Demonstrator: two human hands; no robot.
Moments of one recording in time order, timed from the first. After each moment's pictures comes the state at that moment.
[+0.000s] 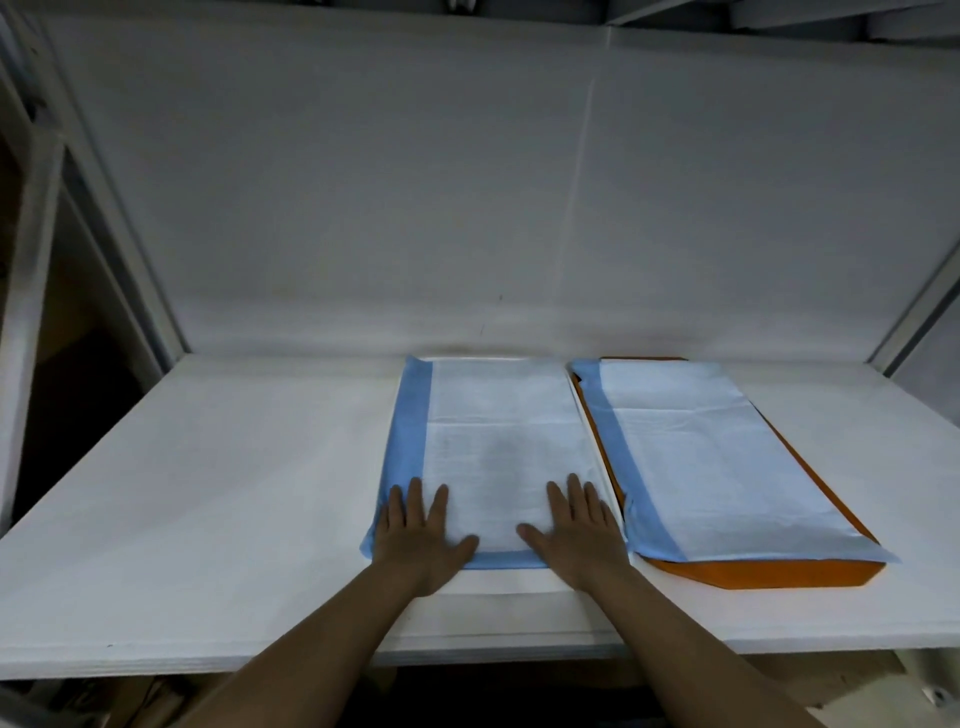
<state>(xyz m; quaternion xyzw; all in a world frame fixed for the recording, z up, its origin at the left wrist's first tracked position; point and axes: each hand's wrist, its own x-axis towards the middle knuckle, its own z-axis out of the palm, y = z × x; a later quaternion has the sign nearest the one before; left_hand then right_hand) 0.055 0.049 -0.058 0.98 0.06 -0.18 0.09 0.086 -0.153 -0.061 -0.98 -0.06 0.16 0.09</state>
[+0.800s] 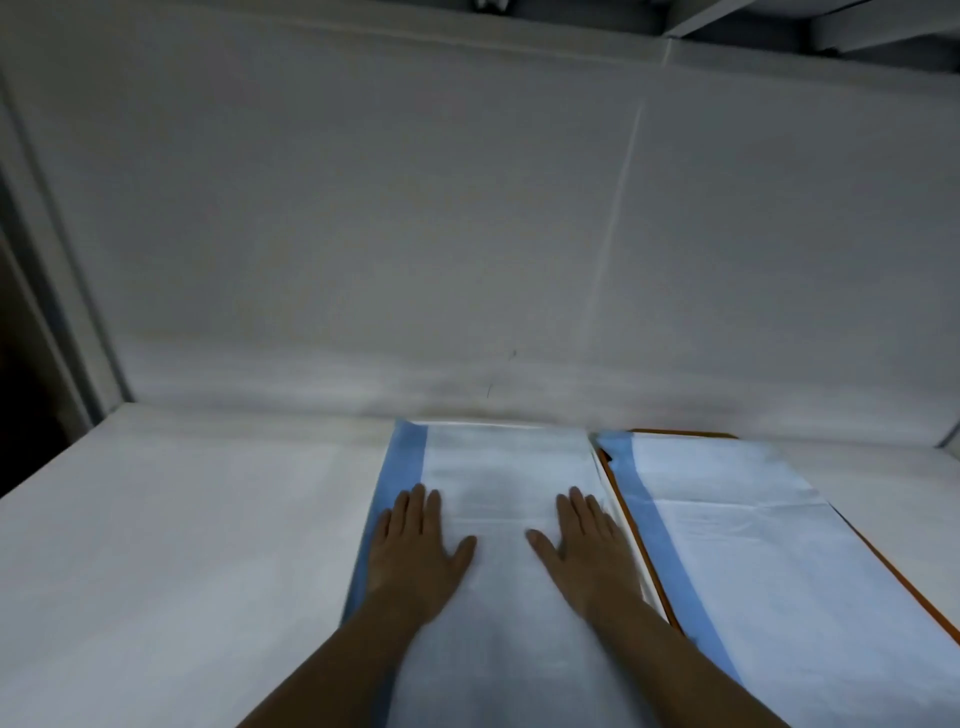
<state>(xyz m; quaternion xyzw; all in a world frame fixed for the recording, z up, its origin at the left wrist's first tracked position) 0.199 0.069 -0.094 0.99 0.05 0.00 0.12 0.232 -0.132 -0.084 -0.99 -0.07 0.02 0.11</state>
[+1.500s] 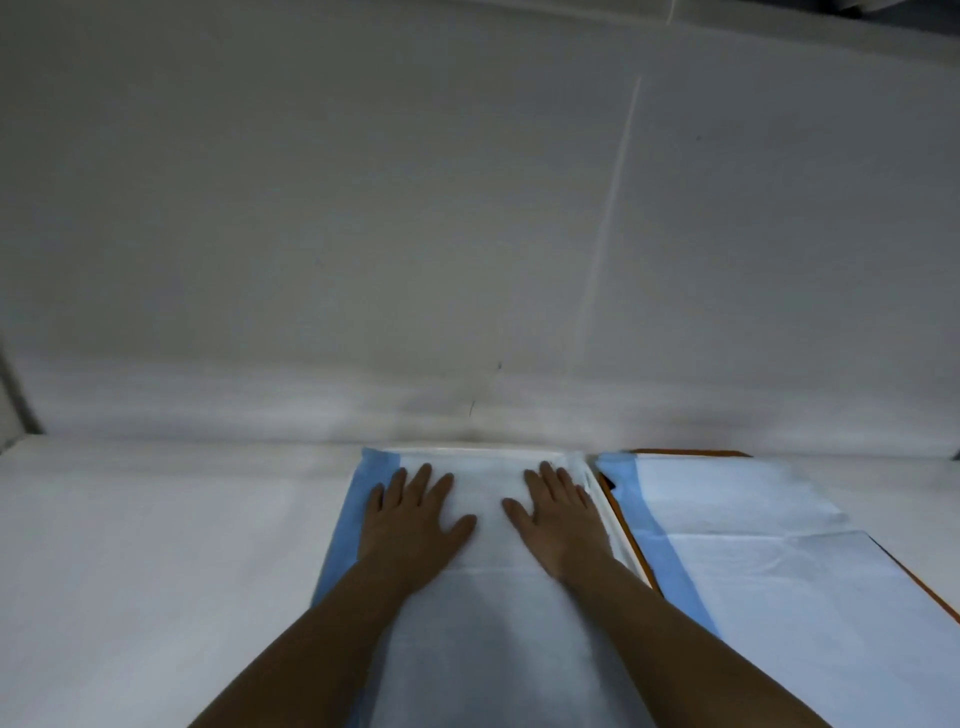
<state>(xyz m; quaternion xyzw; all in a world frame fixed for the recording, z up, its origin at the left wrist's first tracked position) 0.301 0.075 -0.097 1.00 0.01 0.02 0.09 0.333 -0.111 -0.091 -0.99 -0.10 0.00 0.12</state>
